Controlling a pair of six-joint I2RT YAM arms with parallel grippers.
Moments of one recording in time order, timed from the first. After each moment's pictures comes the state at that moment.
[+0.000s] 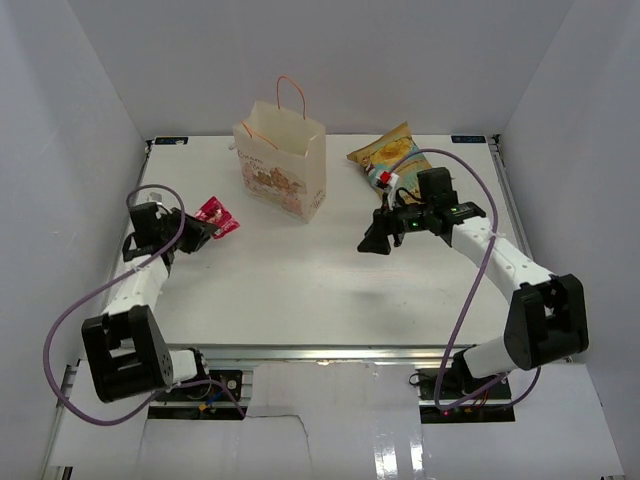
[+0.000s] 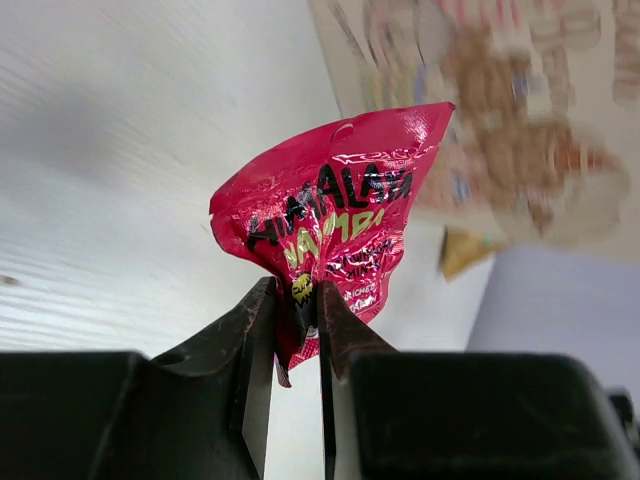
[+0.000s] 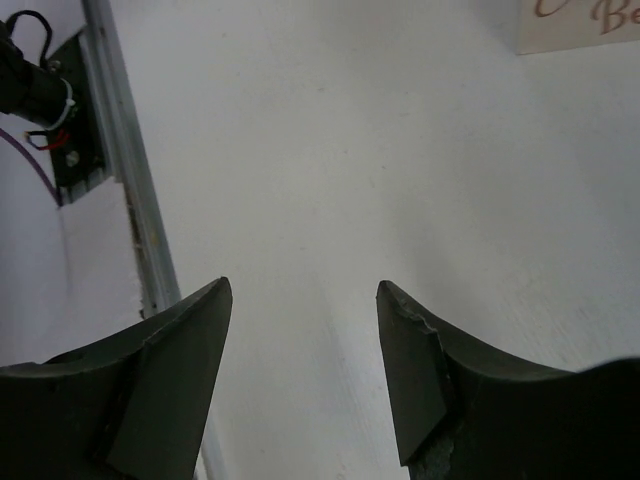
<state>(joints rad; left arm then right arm) 0.26 1.31 0.75 -0.11 0.44 -0.80 0.31 1.41 1.04 -0.41 -0.93 -0.29</state>
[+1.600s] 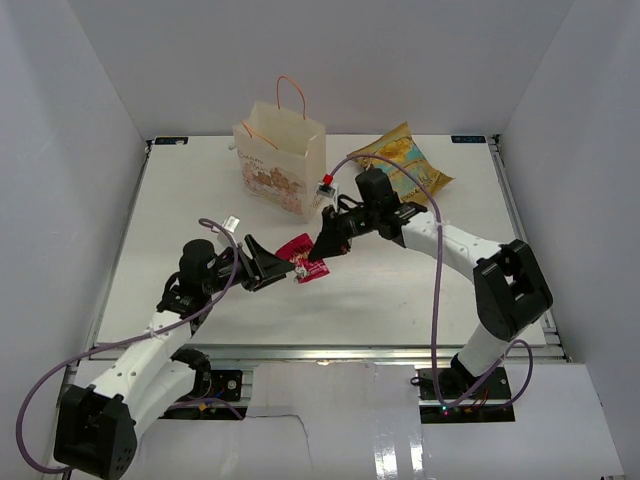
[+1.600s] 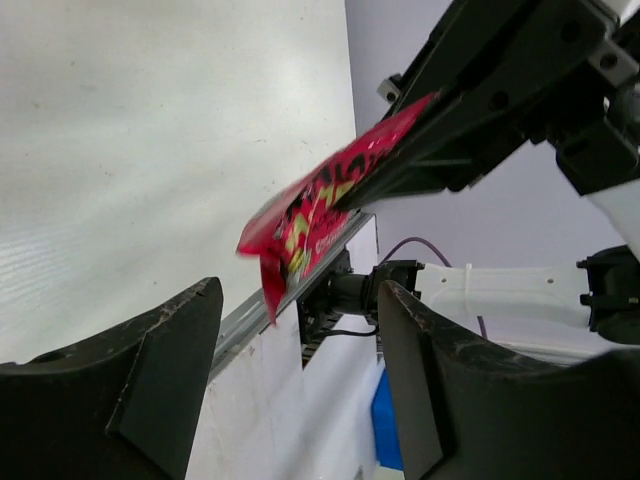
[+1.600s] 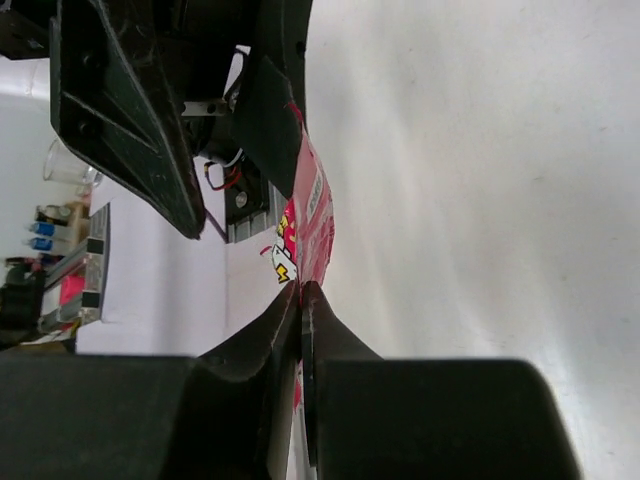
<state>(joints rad) -0.32 0.87 0.40 0.14 0.66 -1.05 0.66 1.68 1.17 -0.09 -1.02 0.23</state>
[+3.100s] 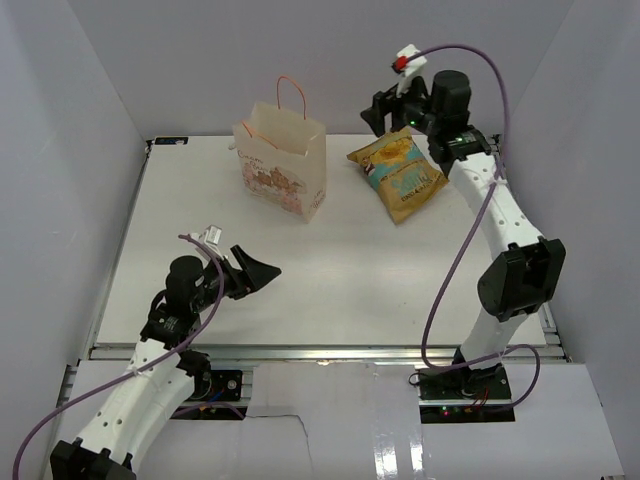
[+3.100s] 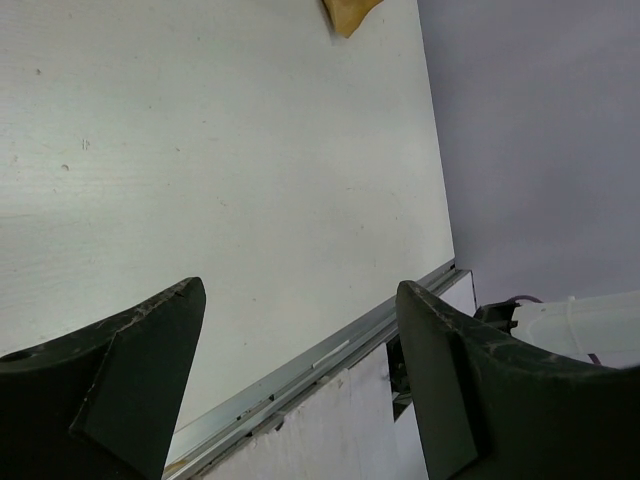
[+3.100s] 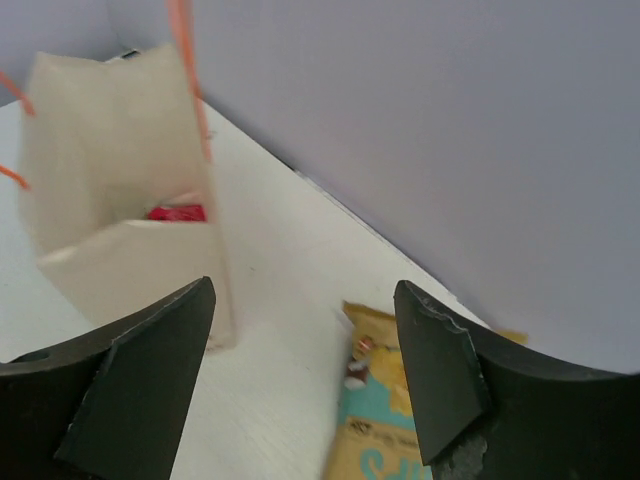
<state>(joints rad) -0.32 0.55 0.40 -0.16 0.41 -0.83 0.34 1.78 1.83 -0.15 -0.42 -0.18</state>
